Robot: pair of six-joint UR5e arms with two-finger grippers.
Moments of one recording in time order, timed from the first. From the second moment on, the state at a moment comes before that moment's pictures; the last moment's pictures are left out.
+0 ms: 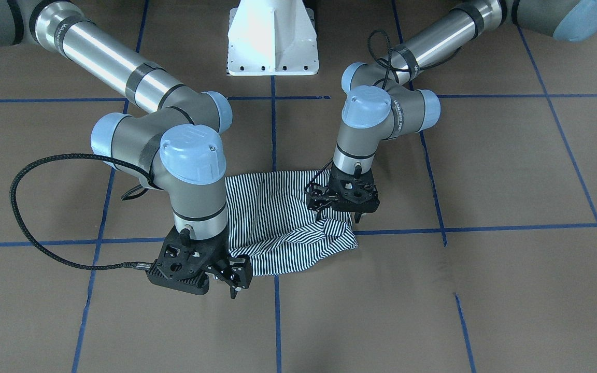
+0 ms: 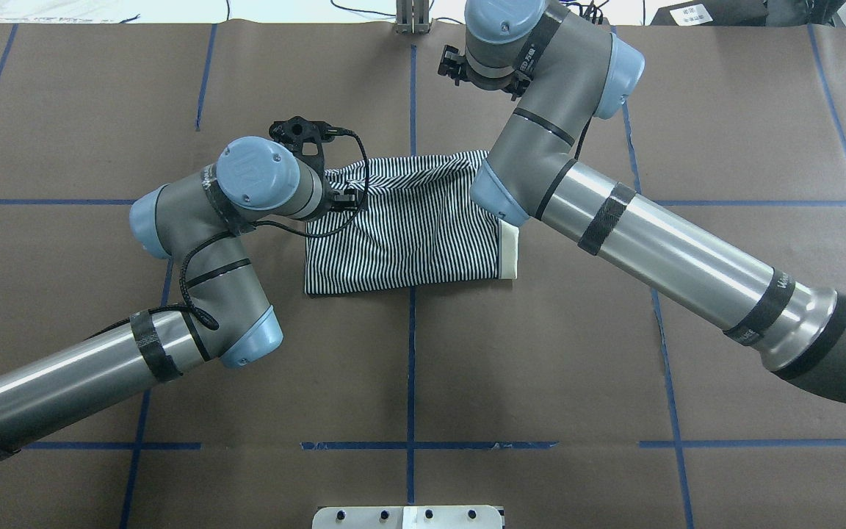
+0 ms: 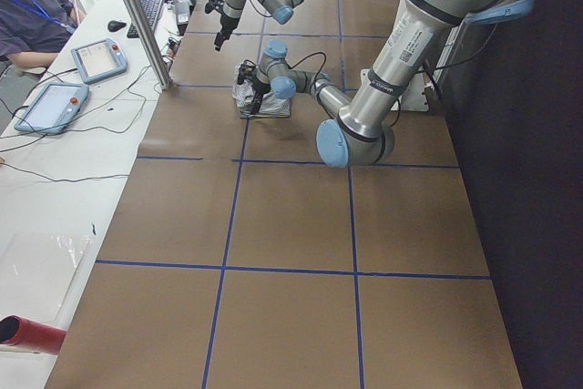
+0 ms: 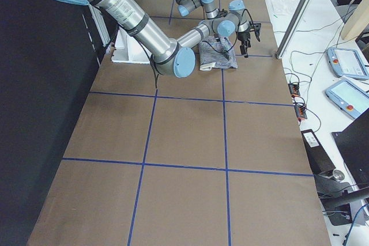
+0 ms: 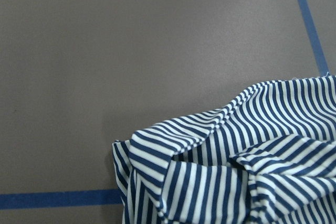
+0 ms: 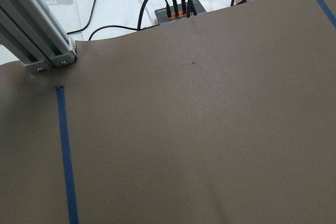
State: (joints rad) left arm -0.61 -2.27 -1.35 -2.02 -1.68 -1.14; right arm 0.79 -0.61 1.13 -1.31 1.69 1.31
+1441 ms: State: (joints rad) left arm -0.89 -2.36 -1.11 -2.16 -1.85 -0.81; right arm 0.72 -0.63 1.28 -1.39 1.71 1.34
